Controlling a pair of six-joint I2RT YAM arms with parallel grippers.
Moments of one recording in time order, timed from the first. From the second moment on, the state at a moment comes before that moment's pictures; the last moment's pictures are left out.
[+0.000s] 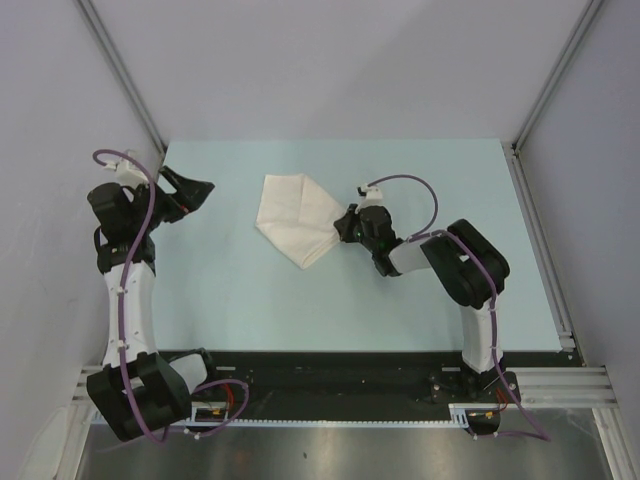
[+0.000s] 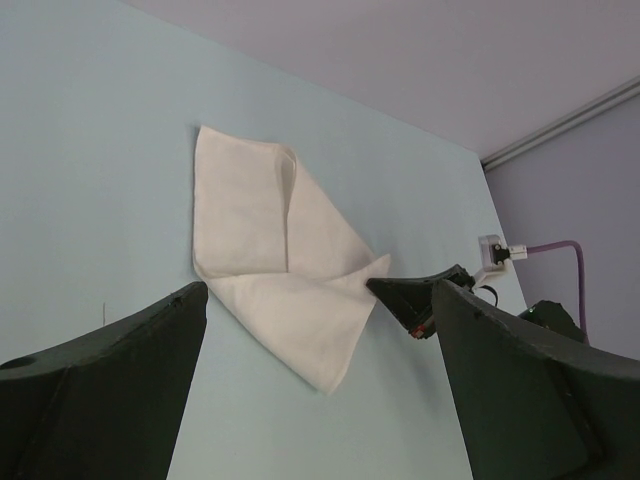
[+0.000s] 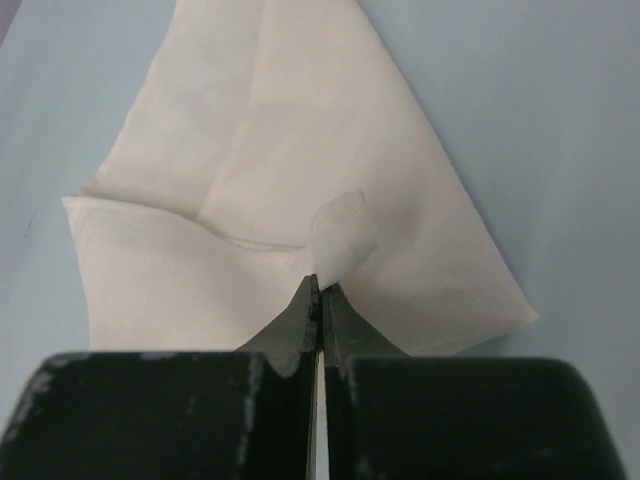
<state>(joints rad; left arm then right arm) 0.36 1.09 0.94 -0.11 0.71 -0.51 0.61 2.02 0.97 0.75 0.05 0.52</state>
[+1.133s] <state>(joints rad) 0.36 1.09 0.92 -0.07 0.74 -0.53 0.37 2.06 1.27 0.33 -0.36 0.48</state>
